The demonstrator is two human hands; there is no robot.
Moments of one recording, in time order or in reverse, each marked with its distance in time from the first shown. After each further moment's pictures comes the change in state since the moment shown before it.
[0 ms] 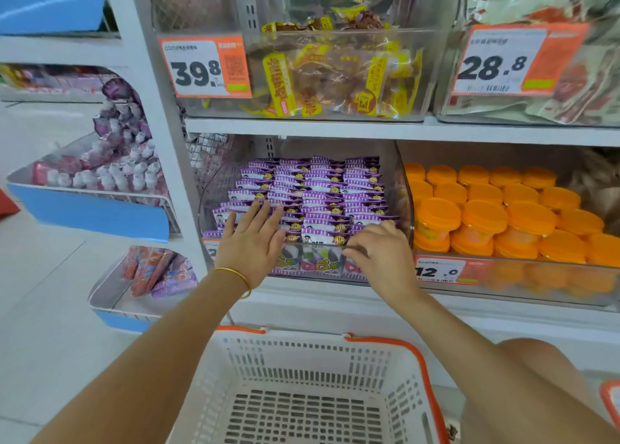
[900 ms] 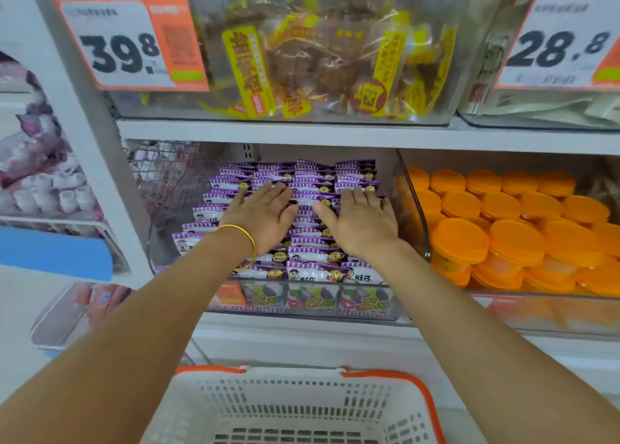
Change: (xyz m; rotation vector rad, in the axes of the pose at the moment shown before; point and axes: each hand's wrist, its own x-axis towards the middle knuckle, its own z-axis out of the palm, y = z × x) left_hand 0.113 0.015 -0.010 0.040 -0.282 0.088; right_hand 0.108 0.016 0.031 -0.355 -0.574 0.381
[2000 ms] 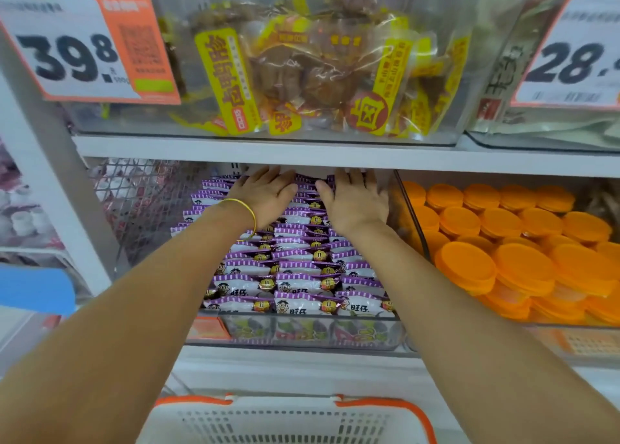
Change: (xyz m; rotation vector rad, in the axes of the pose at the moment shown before) left_hand 0.071 -0.003 -0.021 -0.096 0.049 0.031; right_hand 0.060 0.006 -0.010 0.103 0.249 0.062
